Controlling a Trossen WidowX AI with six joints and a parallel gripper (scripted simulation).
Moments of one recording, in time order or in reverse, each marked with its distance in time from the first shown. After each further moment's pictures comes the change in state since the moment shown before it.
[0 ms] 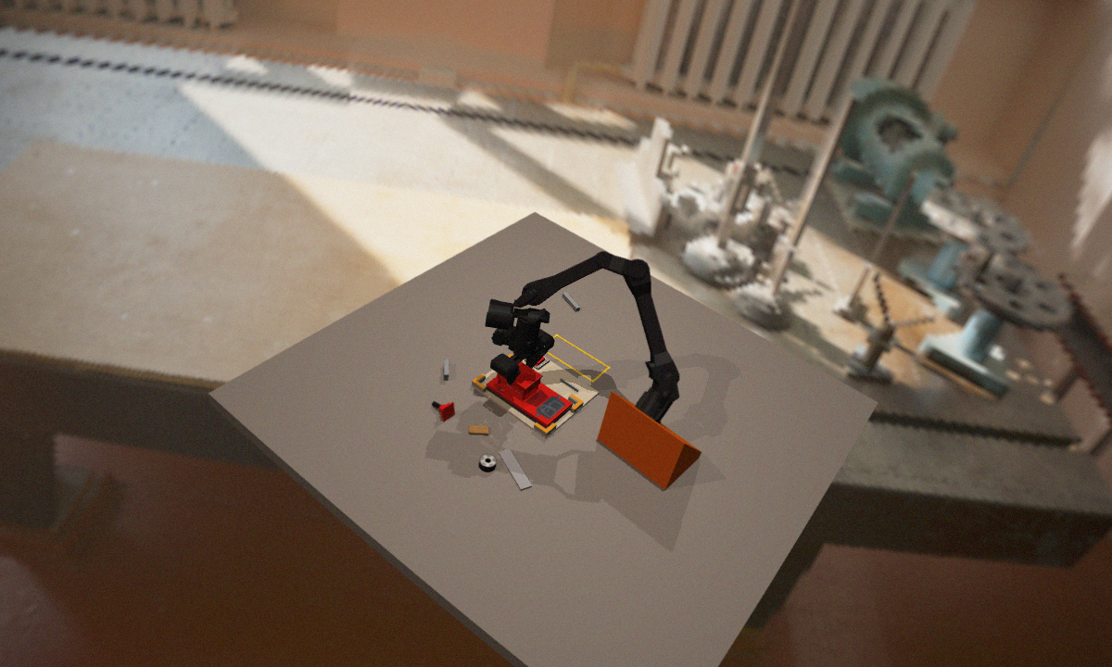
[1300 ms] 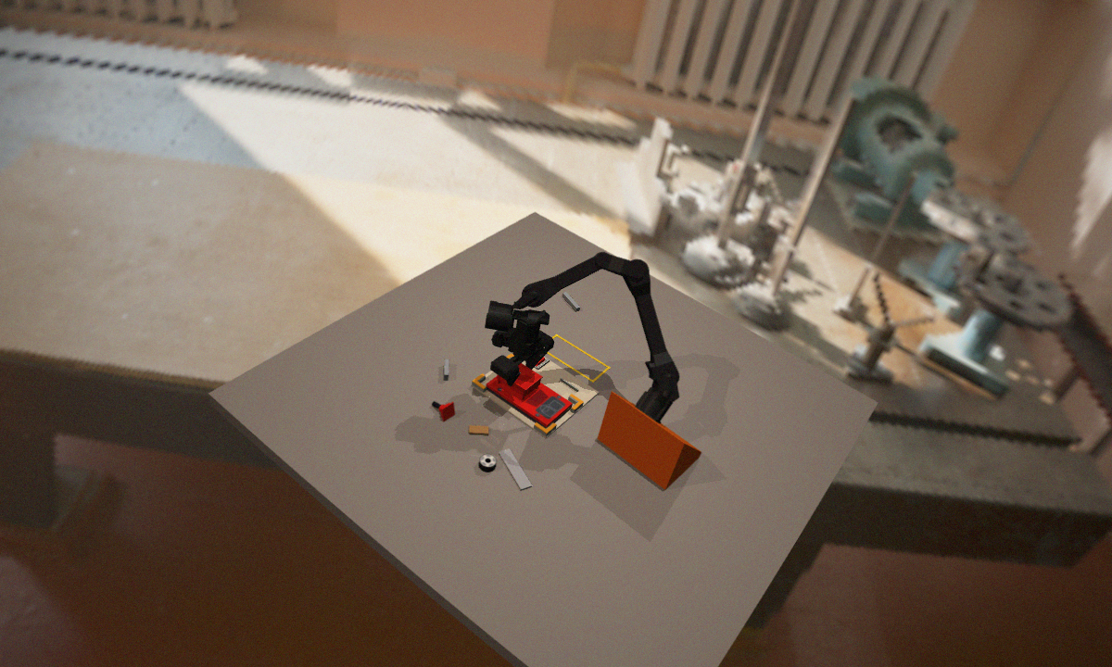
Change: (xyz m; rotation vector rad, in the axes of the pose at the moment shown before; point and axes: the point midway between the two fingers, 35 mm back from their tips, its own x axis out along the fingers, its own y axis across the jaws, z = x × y) arm 0.004 0.000 0.000 -0.010 -0.001 -0.006
